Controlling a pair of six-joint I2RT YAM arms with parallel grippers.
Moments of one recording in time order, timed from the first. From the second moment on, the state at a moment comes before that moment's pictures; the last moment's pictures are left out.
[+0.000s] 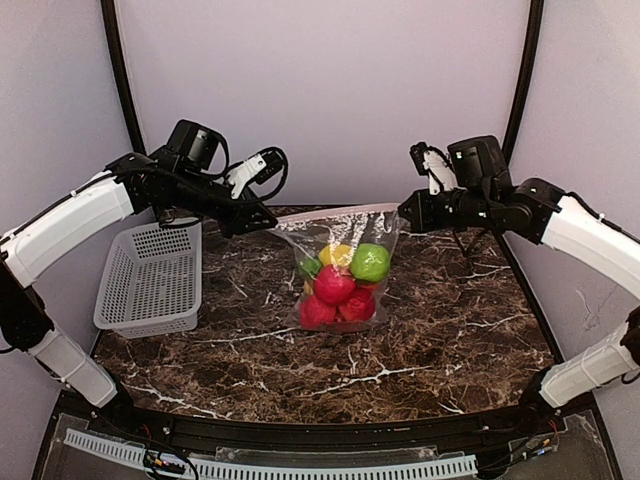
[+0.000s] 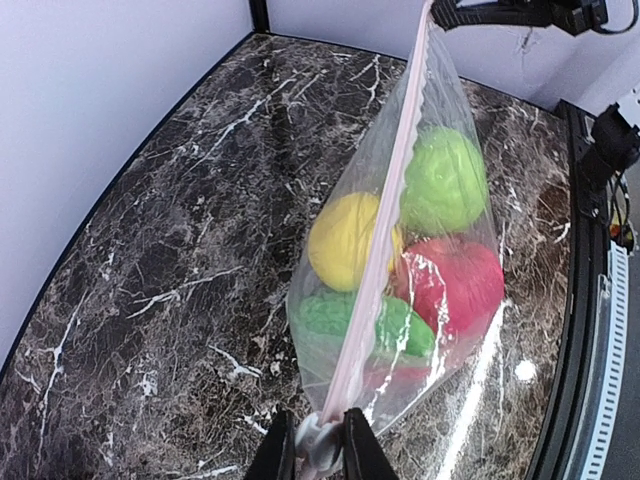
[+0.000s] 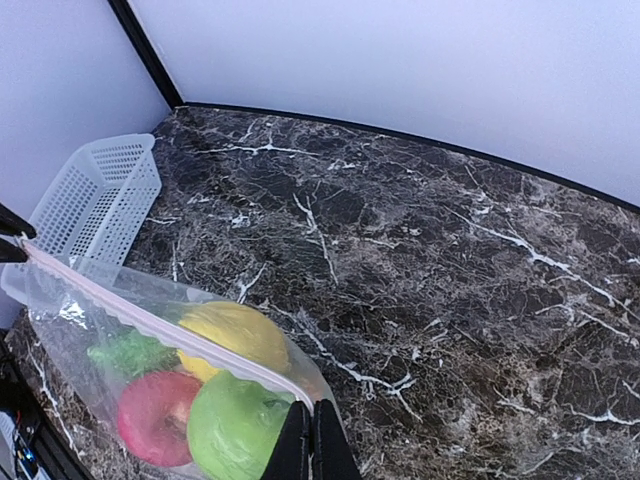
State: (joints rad) left arm -0.63 1.49 1.55 -0.77 0.36 0.35; right arm 0.73 1.29 1.31 -0.55 0.07 0.28
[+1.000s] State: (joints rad) left arm -0.41 1.59 1.36 -0.33 0.28 -0.14; right arm 0.47 1.48 1.33 -0.42 -0.04 0.33
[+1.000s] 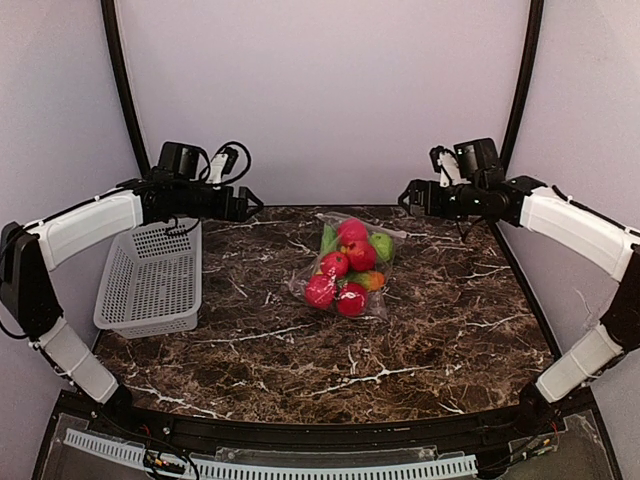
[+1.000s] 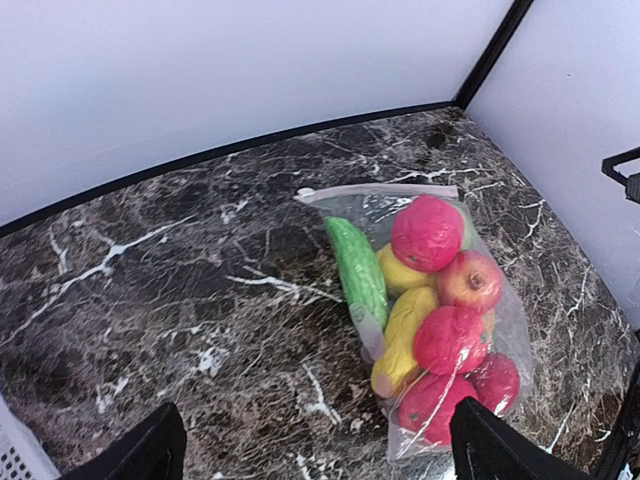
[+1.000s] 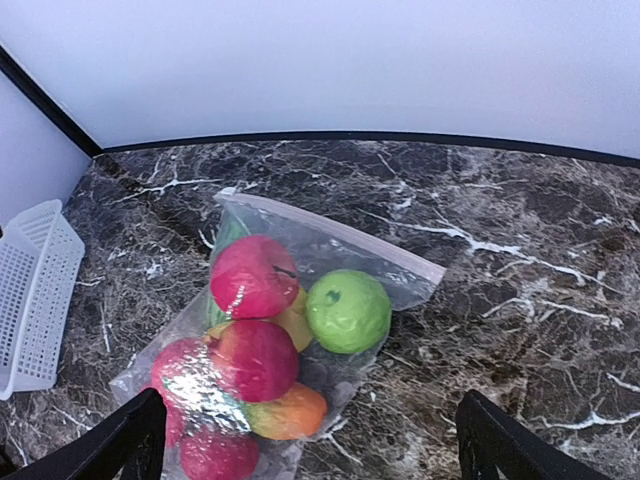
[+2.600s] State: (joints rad) left arm 0.05 0.70 0.71 -0.31 -0.05 -0.09; right arm 0.08 0.67 0.52 0.00 -0.04 0.16
